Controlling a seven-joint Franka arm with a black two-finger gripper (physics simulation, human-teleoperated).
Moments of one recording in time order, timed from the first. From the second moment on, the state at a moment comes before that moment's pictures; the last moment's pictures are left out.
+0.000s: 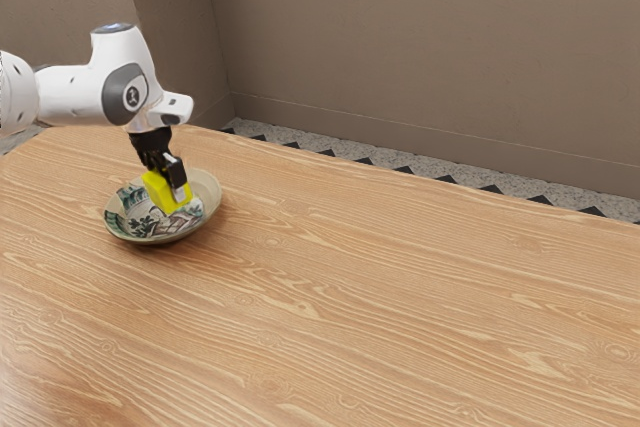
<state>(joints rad) 0.22 0.36 0.06 -1.72 -0.04 2.11 0.61</state>
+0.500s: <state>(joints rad) 0.27 0.48 0.07 -1.63 -0.05 2.11 0.62</state>
